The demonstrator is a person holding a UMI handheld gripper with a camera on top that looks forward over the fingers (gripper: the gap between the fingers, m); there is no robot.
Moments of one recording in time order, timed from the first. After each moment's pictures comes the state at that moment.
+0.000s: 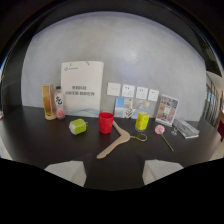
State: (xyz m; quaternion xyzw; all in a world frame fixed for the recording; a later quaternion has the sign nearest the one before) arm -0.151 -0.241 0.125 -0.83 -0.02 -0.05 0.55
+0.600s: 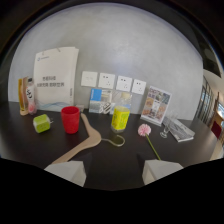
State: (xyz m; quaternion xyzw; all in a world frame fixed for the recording) arm -0.031 -0.161 0.087 -0.84 0.01 -0.11 0.53
